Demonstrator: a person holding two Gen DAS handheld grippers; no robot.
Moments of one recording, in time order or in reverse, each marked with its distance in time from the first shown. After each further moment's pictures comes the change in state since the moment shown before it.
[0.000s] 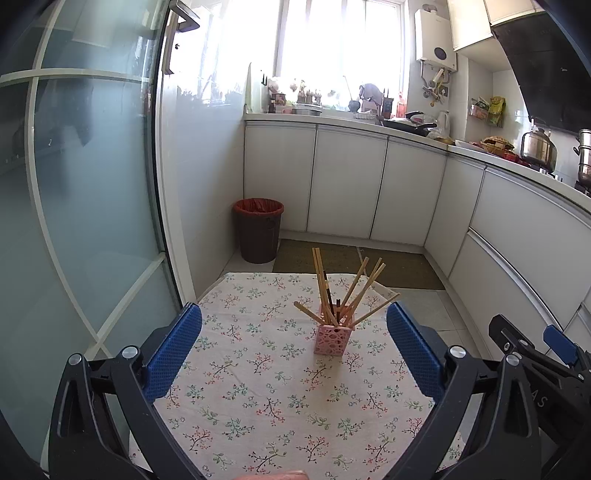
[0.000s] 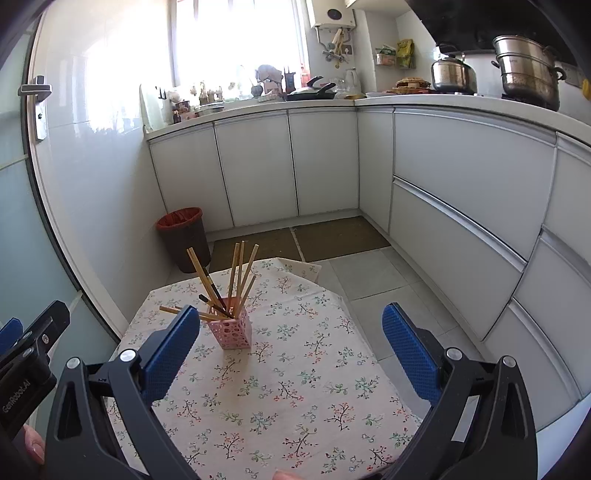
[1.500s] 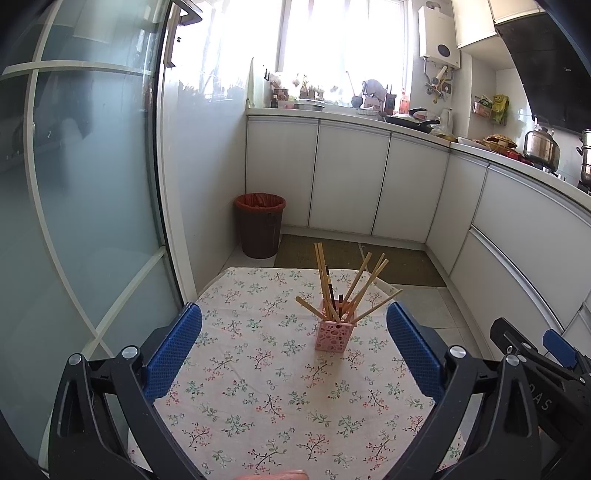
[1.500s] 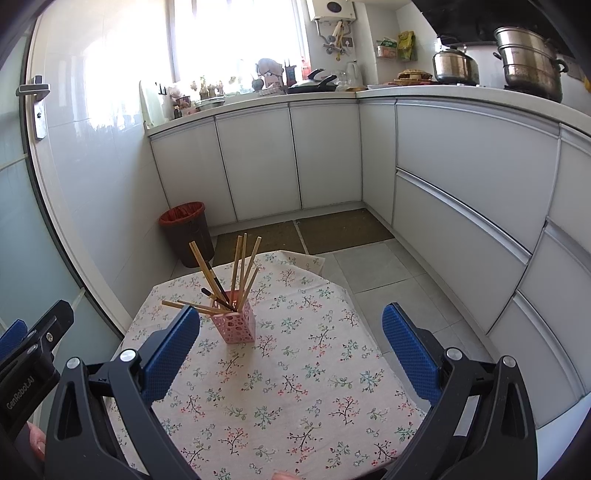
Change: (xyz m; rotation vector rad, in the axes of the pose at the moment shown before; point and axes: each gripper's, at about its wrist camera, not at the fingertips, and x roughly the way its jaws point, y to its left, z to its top) left arm 0.005 0.002 -0.004 -0.003 0.013 0.007; right arm 0.004 0.001 -0.003 0.012 0.026 0.012
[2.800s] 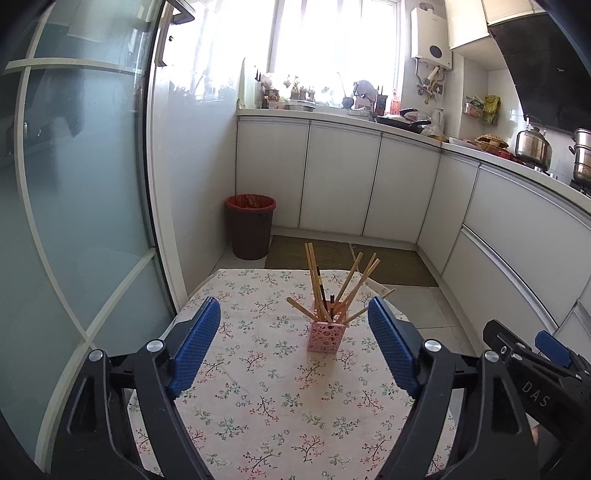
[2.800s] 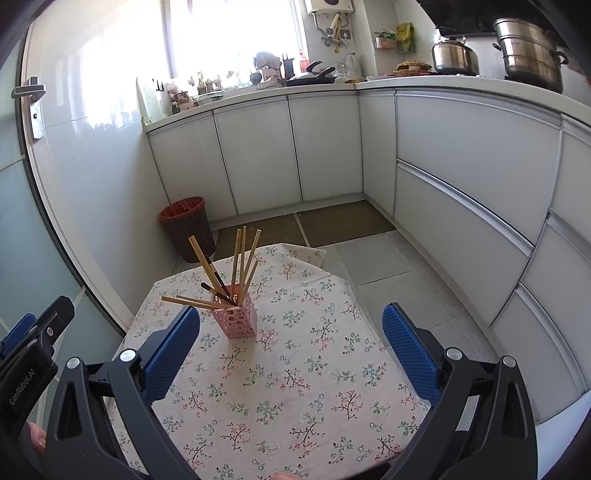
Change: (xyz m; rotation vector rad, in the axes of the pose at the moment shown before) left arm -0.001 -0.004 -0.001 0.005 -0.004 -0.043; right arm 0.005 -0.005 -0.002 0.013 0.030 0.012
